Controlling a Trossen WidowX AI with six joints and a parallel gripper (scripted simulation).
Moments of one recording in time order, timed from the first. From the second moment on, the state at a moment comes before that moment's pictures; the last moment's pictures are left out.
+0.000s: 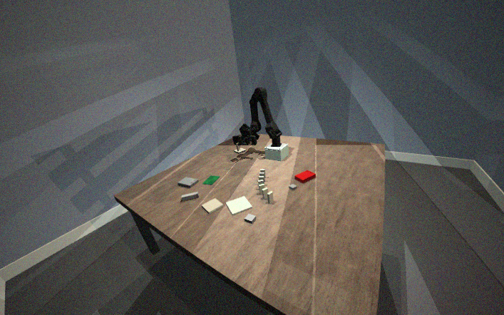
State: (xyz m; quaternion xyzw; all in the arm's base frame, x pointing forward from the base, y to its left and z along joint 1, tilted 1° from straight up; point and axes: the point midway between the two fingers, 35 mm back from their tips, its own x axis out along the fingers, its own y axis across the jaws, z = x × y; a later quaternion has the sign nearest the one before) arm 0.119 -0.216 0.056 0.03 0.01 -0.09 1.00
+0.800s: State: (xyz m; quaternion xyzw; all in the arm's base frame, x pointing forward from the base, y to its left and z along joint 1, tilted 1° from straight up) arm 0.116 -0.222 0.014 0.02 0.01 -0.09 1.00
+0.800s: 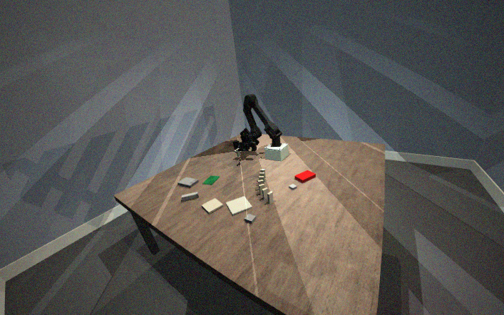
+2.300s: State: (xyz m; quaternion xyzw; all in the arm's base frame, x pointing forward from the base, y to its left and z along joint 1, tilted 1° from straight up) arm 0.117 -0.210 -0.030 -0.01 0.01 -0.10 1.00
